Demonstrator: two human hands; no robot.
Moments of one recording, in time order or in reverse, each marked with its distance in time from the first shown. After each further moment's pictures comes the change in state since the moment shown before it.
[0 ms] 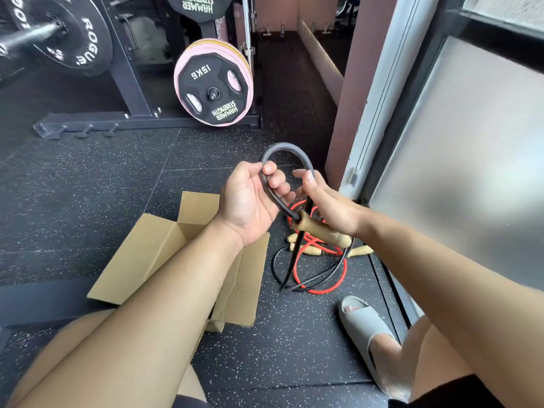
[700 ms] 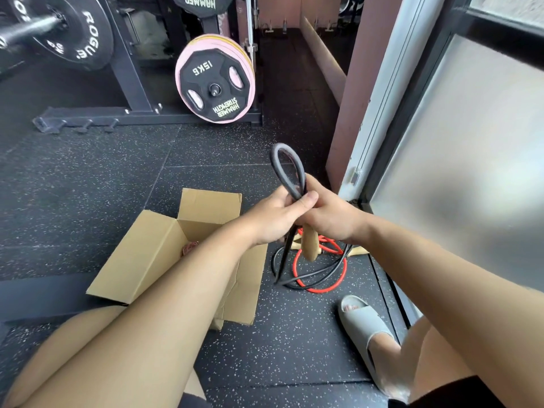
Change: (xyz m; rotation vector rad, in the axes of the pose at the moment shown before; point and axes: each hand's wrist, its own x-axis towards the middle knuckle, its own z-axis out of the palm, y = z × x) left_hand 0.004 -0.027 -0.018 1.109 -0.085 -0.102; right_hand 0.000 -0.004 0.018 0.092 0.002 -0.148
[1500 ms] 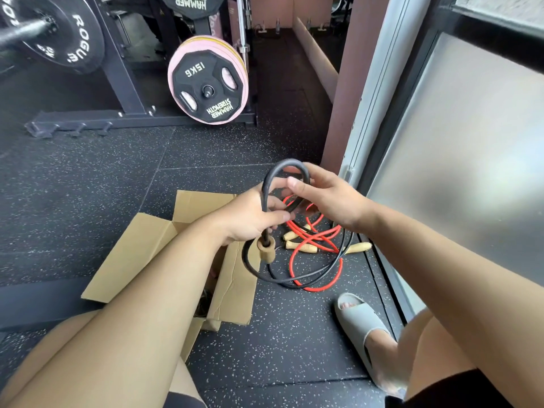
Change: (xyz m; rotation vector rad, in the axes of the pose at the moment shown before) left_hand -0.002 -0.006 -0.022 -0.009 -0.070 0.073; right_hand -0.004 -0.004 -0.021 0.222 0.090 0.044
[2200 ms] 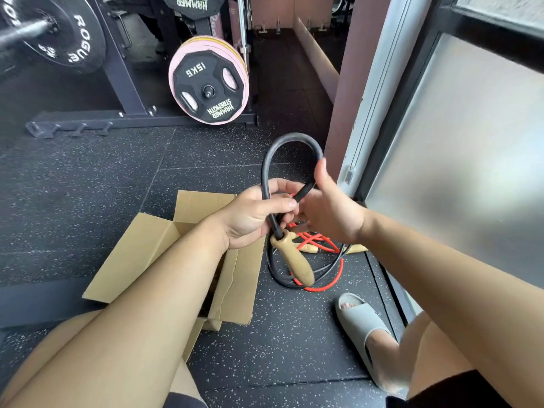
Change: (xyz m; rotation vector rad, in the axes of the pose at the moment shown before) left_hand -0.001 0.006 0.010 -0.602 -0.057 -0.037; right_hand -0.001 0.010 0.011 0.220 -0.231 0.265
